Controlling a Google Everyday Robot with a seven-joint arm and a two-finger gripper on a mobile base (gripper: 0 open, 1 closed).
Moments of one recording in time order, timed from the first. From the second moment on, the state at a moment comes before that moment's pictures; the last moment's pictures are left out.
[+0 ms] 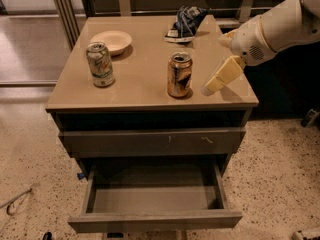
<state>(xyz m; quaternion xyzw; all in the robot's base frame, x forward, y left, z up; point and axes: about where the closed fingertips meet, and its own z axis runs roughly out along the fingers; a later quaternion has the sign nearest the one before) 0.592 -0.140 0.916 -0.54 0.75 0.15 0.35</state>
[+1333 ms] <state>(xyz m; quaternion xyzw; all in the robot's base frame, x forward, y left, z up) 0.629 -0.084 0.906 -0.52 0.70 0.22 0.44</state>
